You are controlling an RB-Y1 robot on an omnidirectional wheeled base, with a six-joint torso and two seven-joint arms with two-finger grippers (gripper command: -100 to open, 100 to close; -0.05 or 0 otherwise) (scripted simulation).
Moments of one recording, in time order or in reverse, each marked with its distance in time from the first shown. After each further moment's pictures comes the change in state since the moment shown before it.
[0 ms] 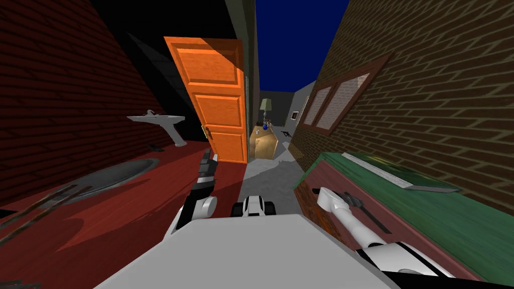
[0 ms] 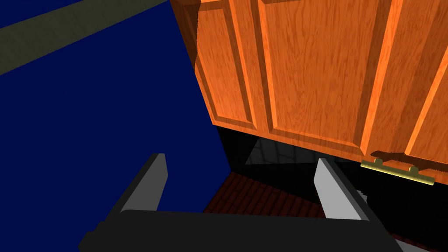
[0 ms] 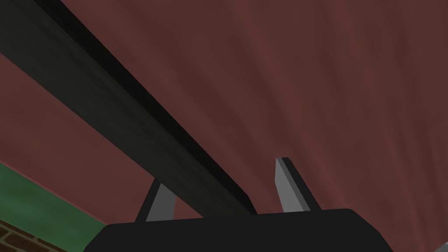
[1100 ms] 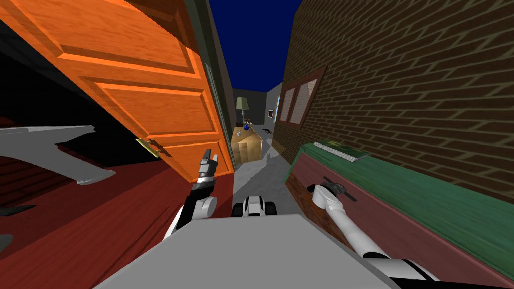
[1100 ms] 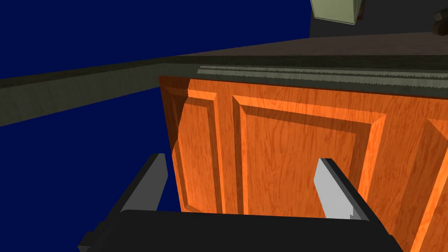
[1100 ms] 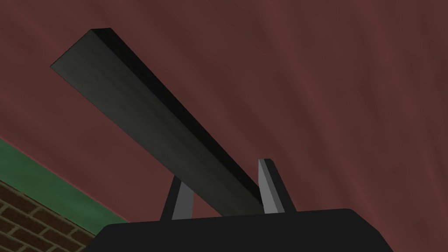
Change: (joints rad) left arm 0.000 0.000 0.000 0.000 0.000 0.000 0.000; right arm 0.071 0.100 -0.117 -0.242 0.265 -0.138 0.117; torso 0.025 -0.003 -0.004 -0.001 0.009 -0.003
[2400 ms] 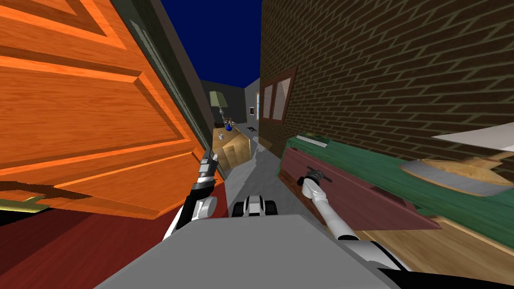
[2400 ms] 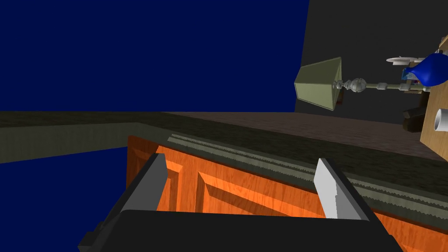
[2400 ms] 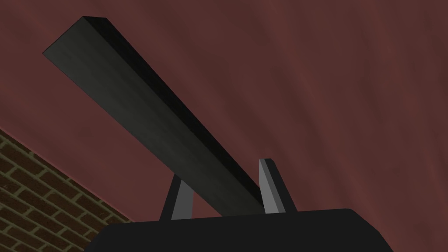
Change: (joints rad) left arm -0.001 0.000 0.000 0.000 0.000 0.000 0.000; right arm -0.102 0.121 -0.019 -0.036 0.208 -0.178 0.070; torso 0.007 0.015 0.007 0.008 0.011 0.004
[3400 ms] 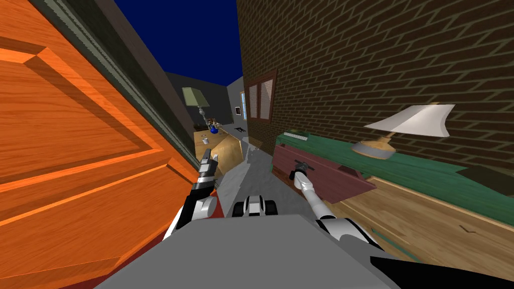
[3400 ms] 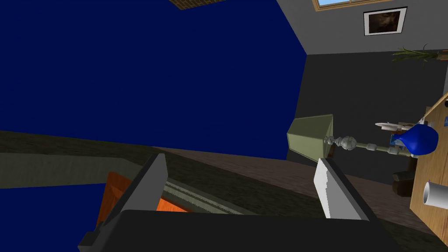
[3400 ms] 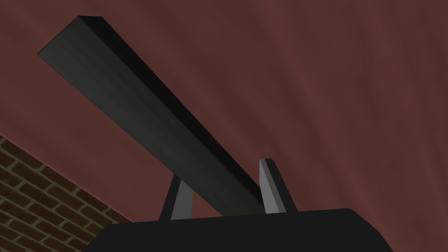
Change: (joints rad) left arm 0.000 0.000 0.000 0.000 0.000 0.000 0.000; right arm -0.169 0.073 0.022 0.117 0.122 -0.174 0.008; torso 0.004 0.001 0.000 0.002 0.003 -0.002
